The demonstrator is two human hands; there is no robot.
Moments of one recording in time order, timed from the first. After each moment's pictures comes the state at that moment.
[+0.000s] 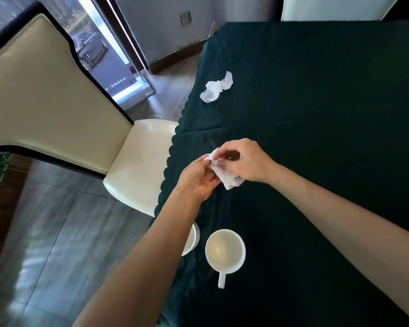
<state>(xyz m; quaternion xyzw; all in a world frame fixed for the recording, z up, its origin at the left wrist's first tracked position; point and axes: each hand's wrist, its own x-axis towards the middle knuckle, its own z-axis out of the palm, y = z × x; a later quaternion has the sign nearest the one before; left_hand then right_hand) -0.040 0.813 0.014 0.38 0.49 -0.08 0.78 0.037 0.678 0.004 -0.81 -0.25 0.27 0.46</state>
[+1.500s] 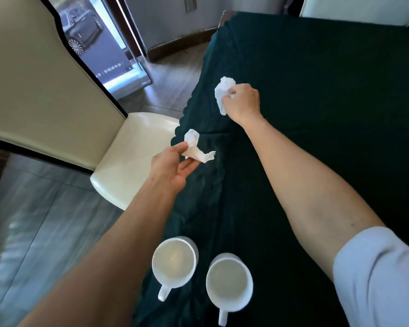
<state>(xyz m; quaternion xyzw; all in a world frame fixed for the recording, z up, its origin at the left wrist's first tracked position) -0.005 0.885 0.010 0.35 0.54 0.05 0.76 0.188 0.790 -0.034 -0.93 -0.08 0.10 0.35</state>
